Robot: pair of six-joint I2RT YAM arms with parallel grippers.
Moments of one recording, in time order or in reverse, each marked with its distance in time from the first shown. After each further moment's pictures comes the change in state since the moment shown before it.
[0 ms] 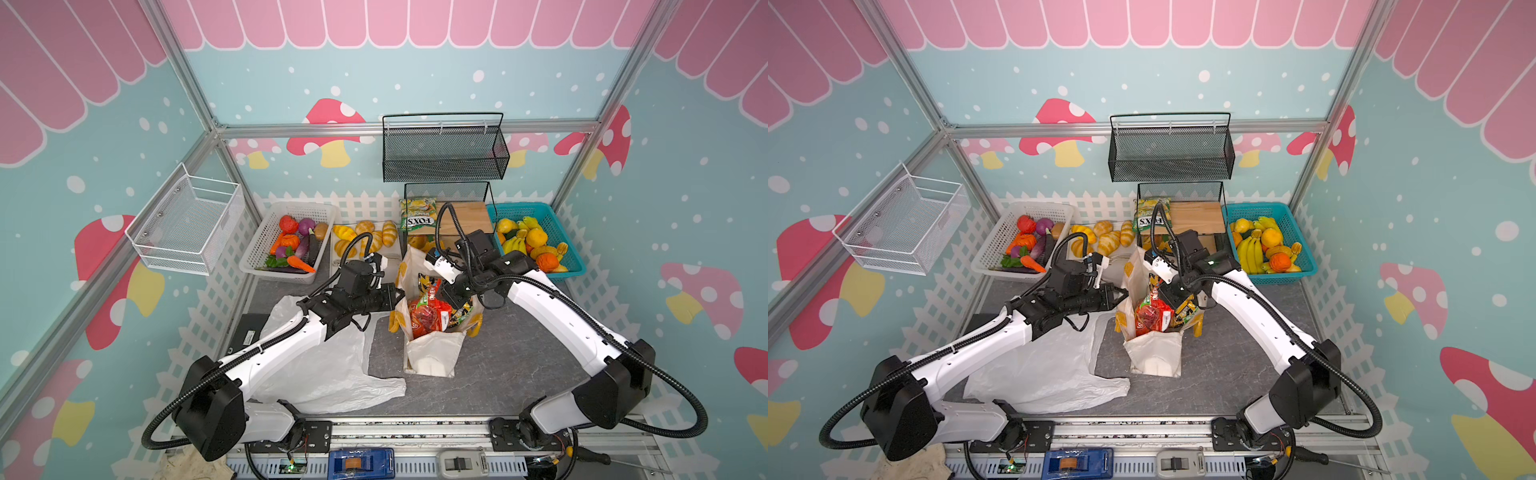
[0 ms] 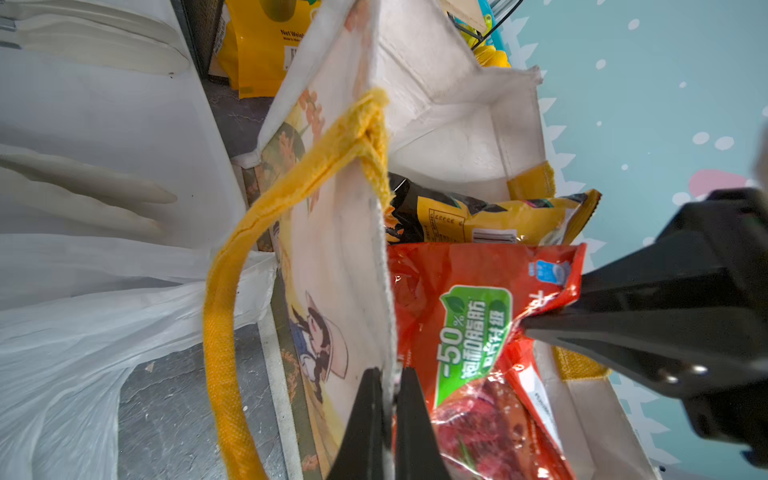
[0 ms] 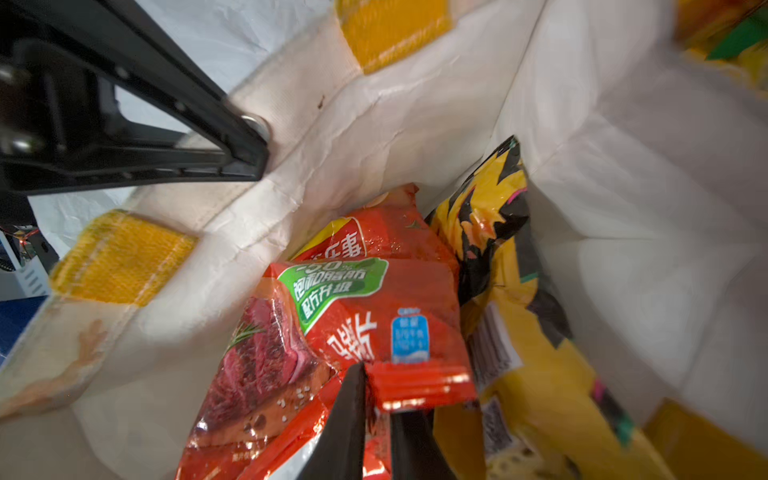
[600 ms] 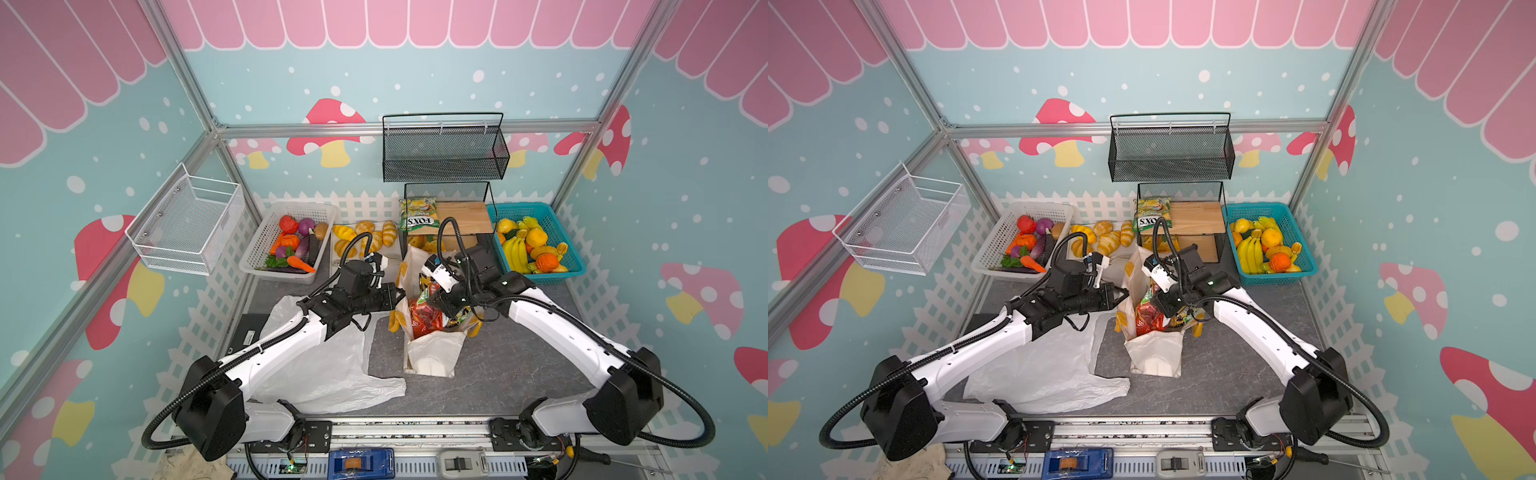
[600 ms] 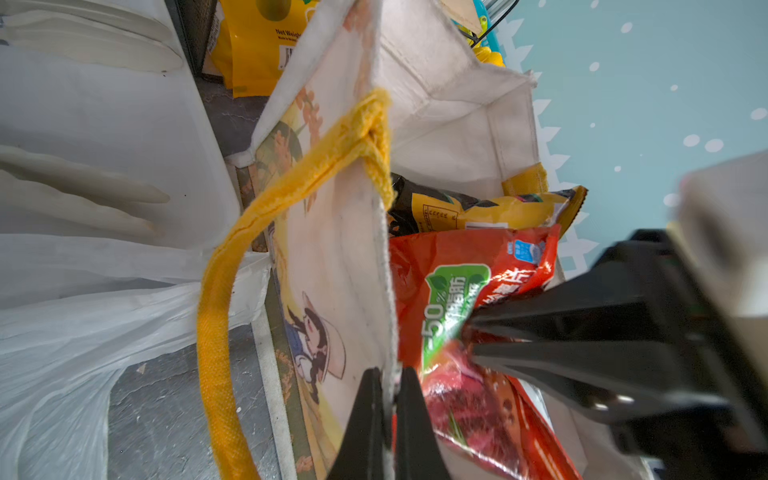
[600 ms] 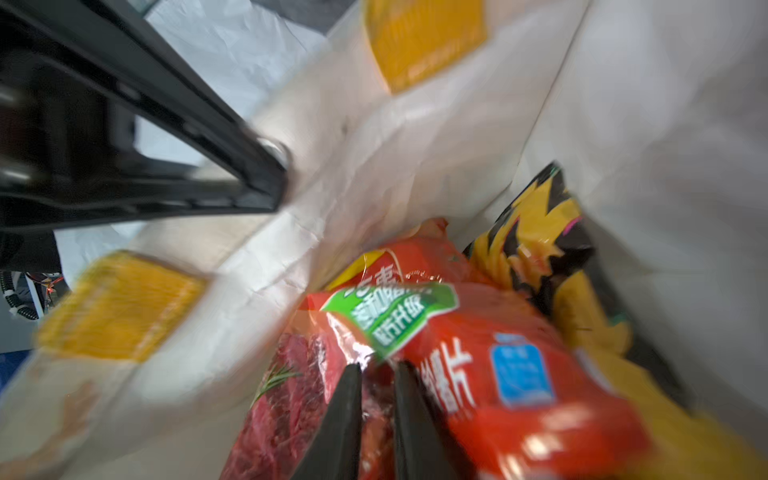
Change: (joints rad) left arm 0.000 0.000 0.000 0.011 0.010 -0.008; right arm 0.026 -0.068 -0.252 0.292 -0.052 0.124
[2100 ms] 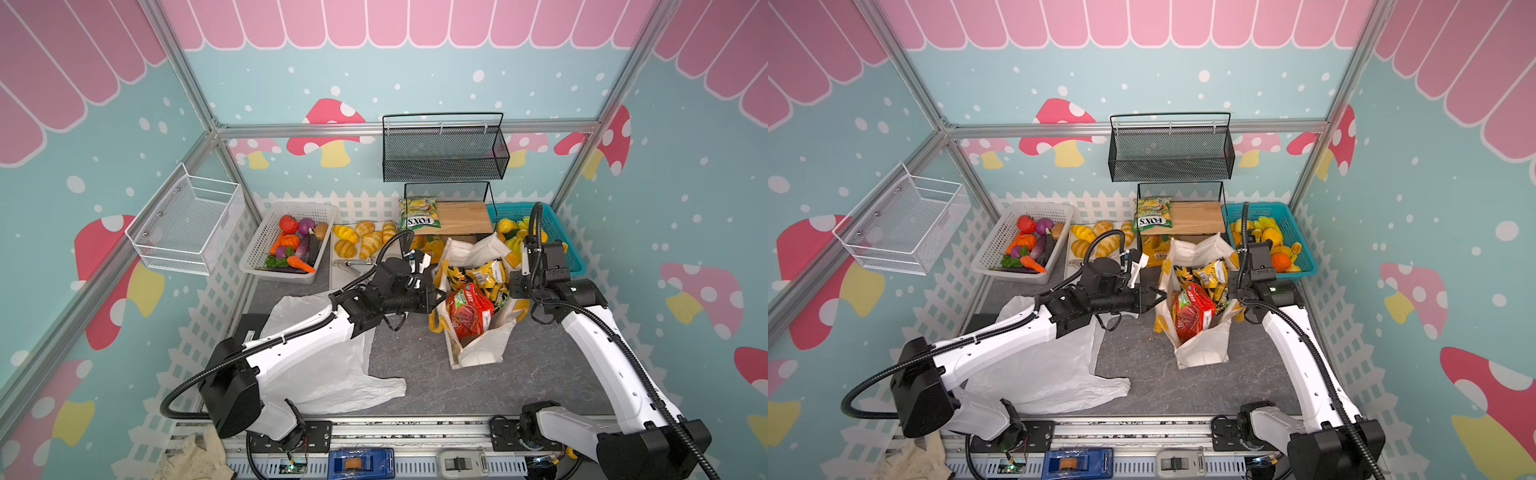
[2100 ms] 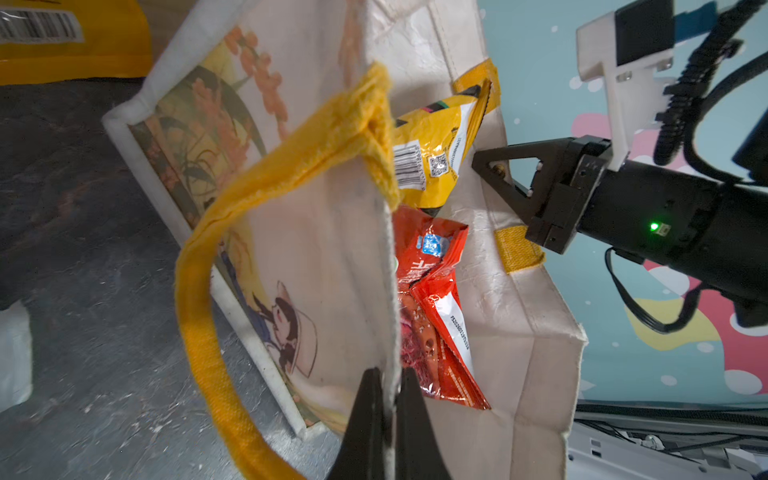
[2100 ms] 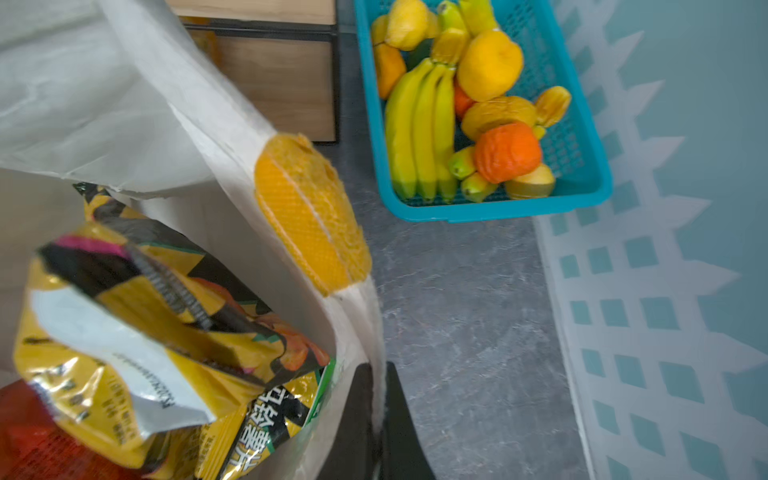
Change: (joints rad) left arm -0.233 0.191 0.254 0.048 -0.001 -0.053; right arm -0.429 -0.261 0.026 -0.165 0.623 0.199
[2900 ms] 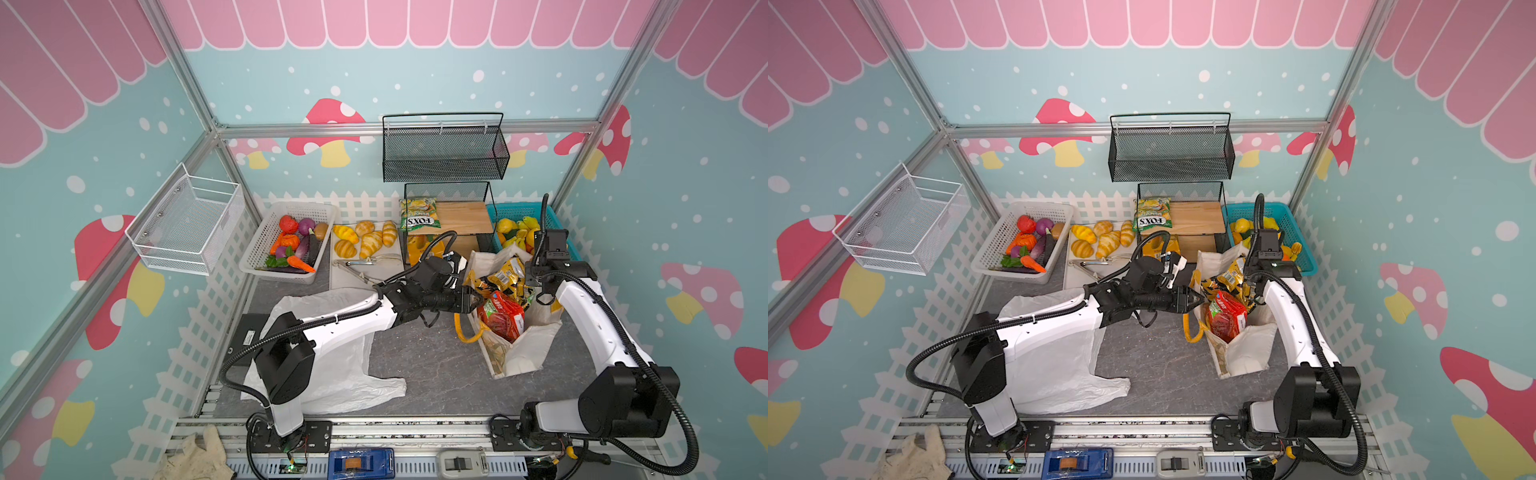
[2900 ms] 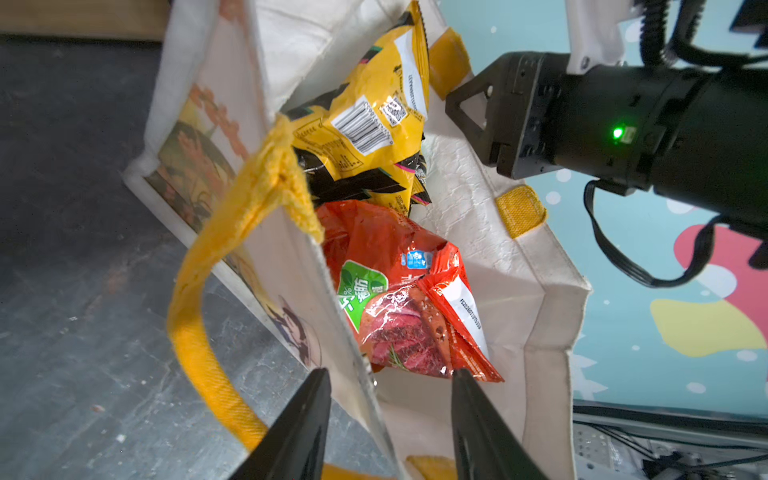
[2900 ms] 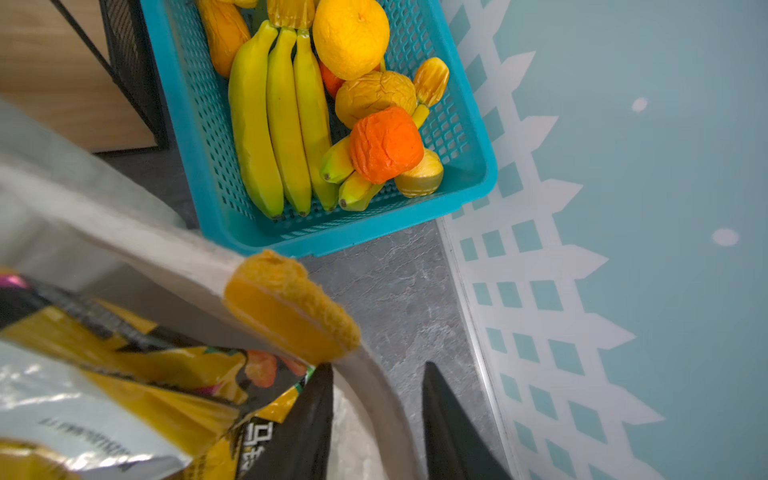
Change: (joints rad) left arm -0.078 0.258 0.221 -0.002 -0.017 0.010; right arm -0.147 0.211 0.051 0.103 0.144 -0.081
